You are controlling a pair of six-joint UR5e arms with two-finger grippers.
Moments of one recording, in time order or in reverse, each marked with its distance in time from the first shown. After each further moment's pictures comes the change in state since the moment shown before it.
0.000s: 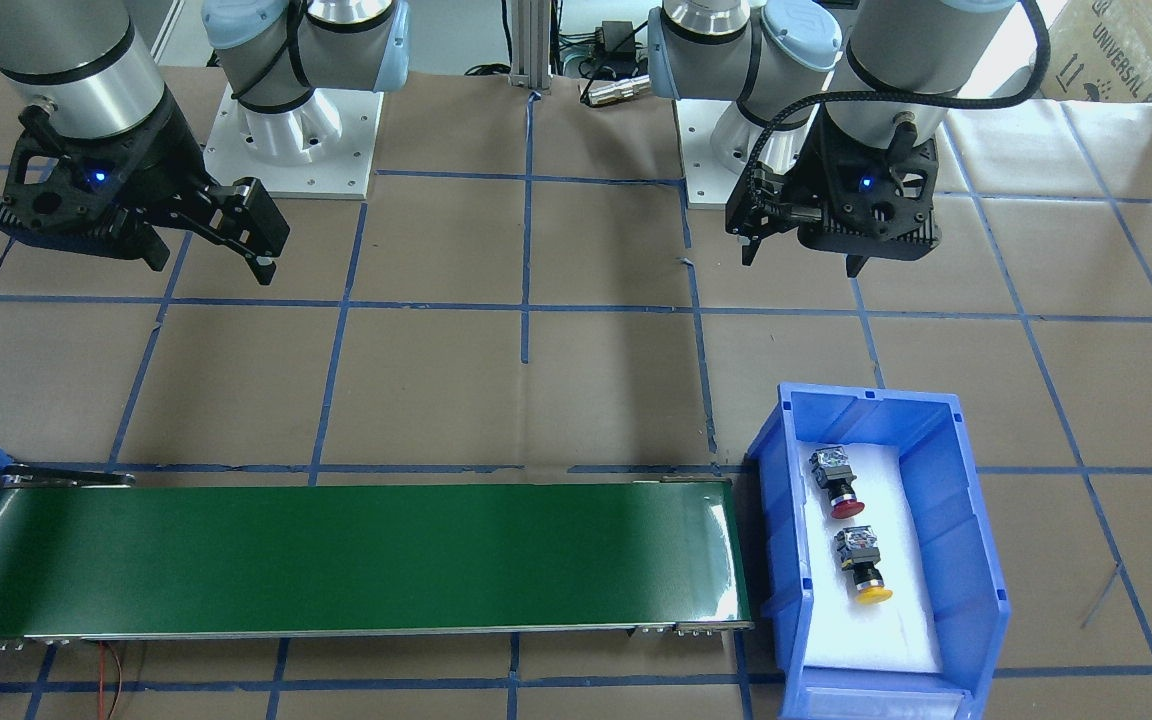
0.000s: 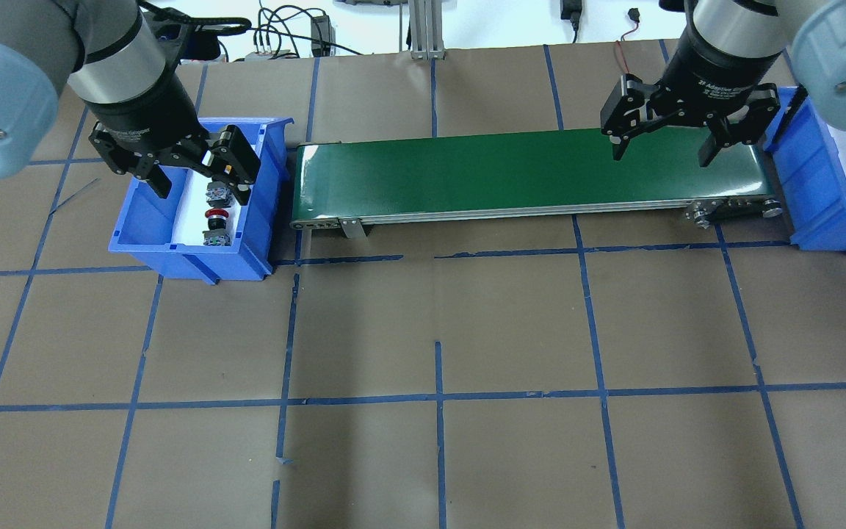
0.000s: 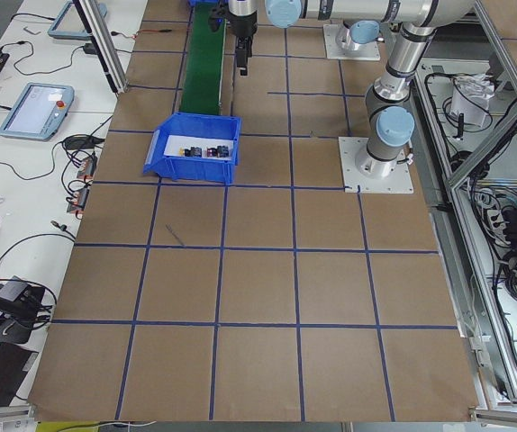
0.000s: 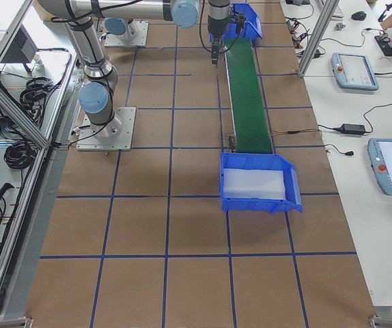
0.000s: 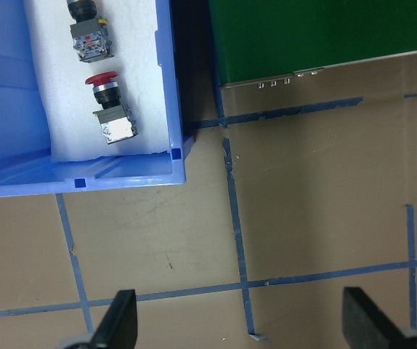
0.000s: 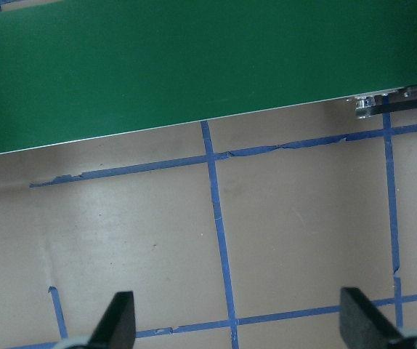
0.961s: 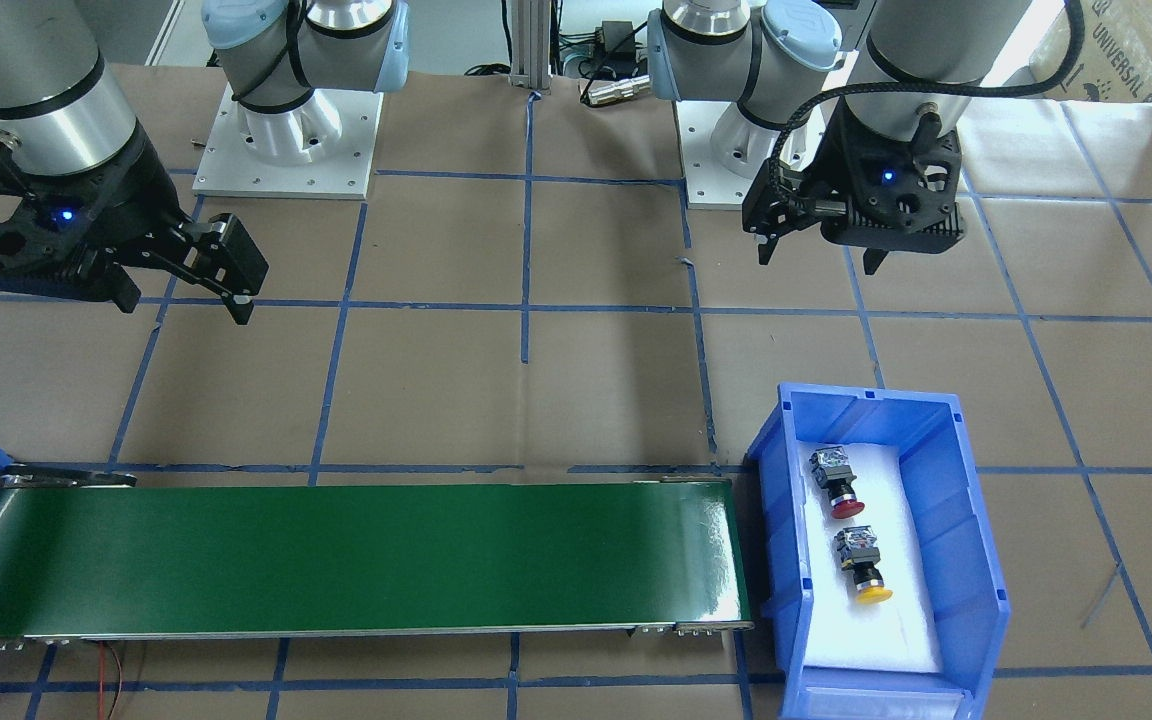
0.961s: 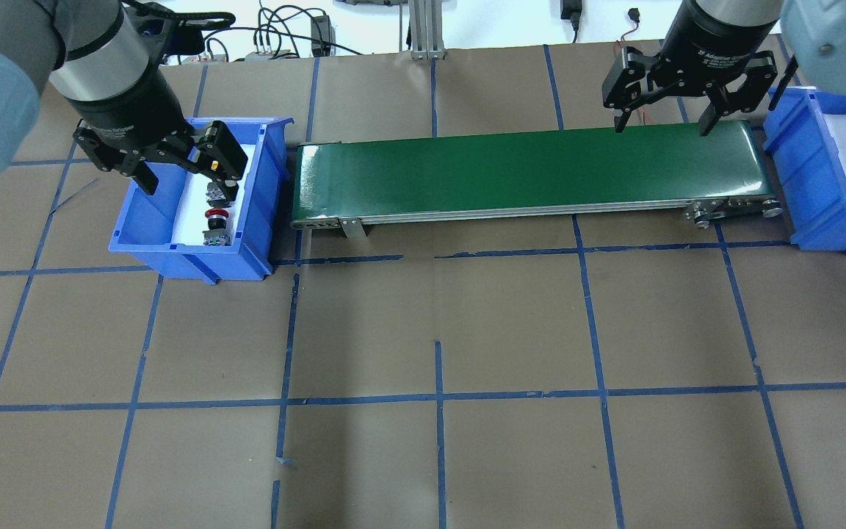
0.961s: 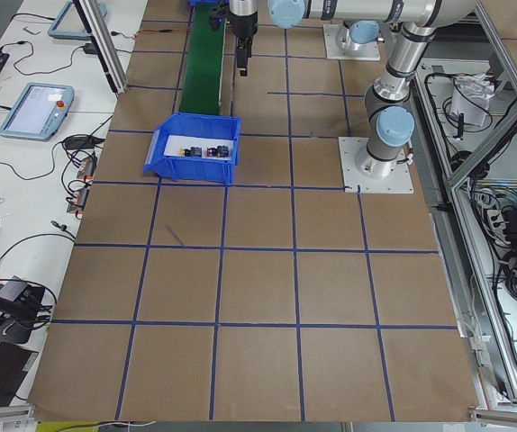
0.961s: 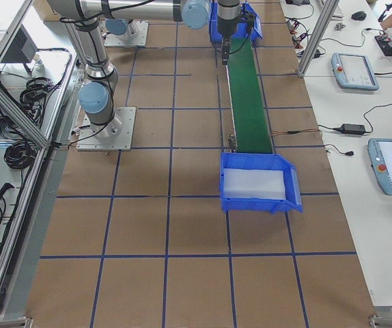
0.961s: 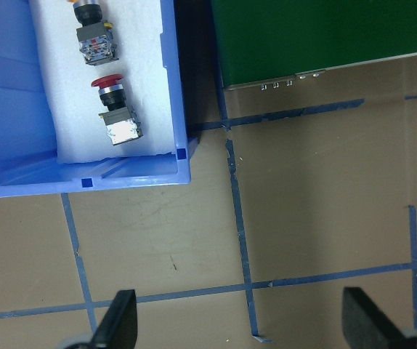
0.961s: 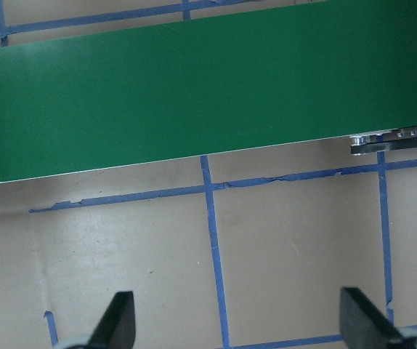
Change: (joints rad) left arm 0.054 0.008 -0.005 0.008 0.008 0.005; right arm -0.004 0.057 -0.062 -0.019 -0.006 -0.023
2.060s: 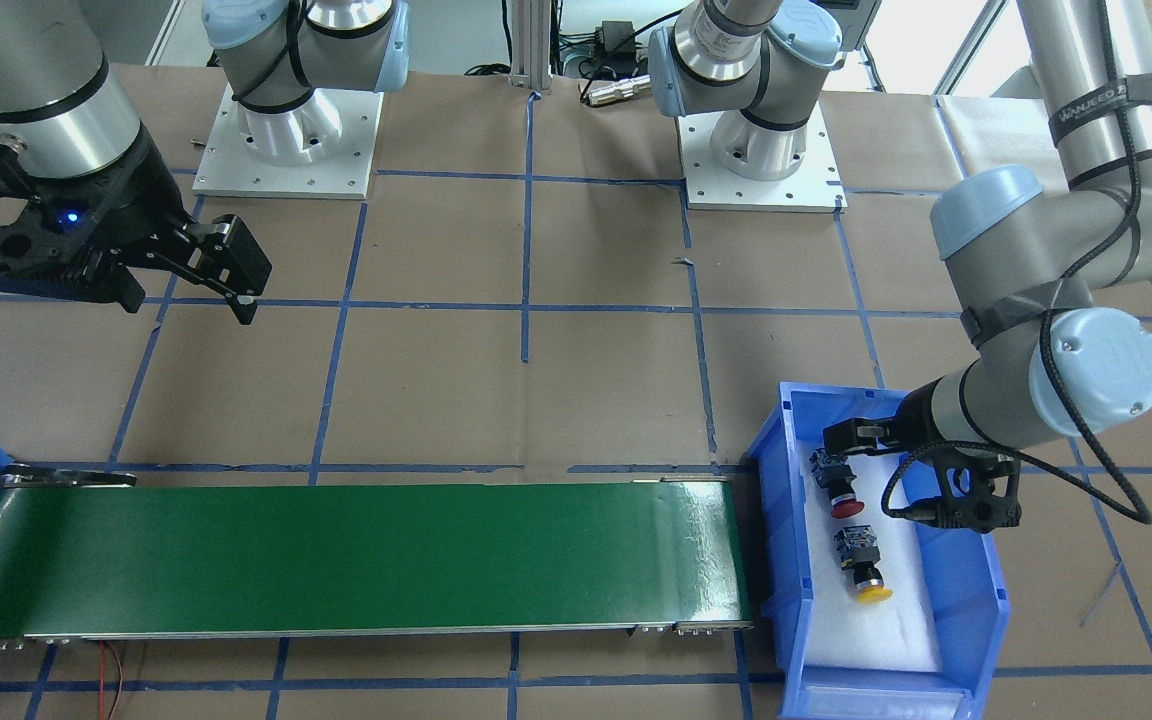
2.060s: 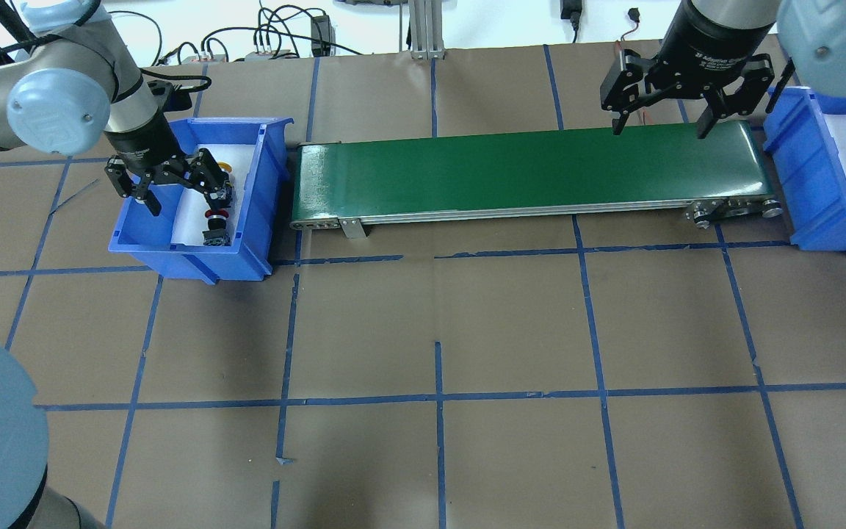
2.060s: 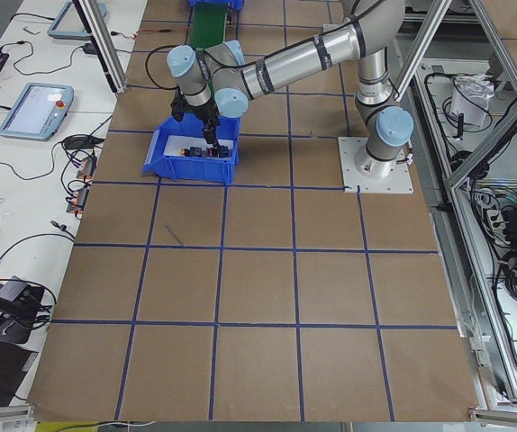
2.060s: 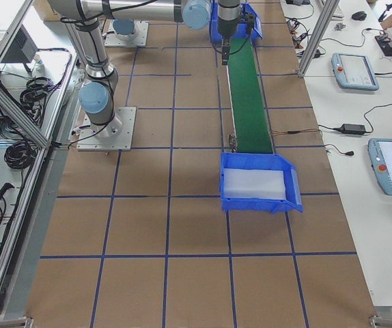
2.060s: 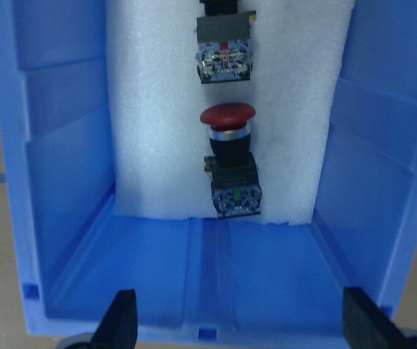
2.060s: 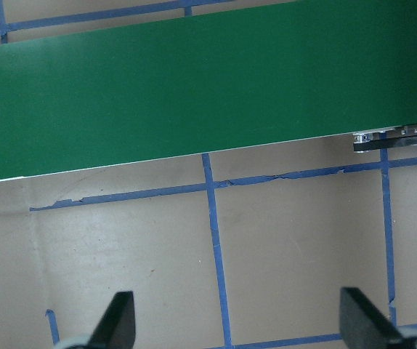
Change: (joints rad) left arm 0.167 -0.427 0.029 0.201 0.002 0.052; right arm 0.002 0.000 0.004 0.002 0.002 0.003
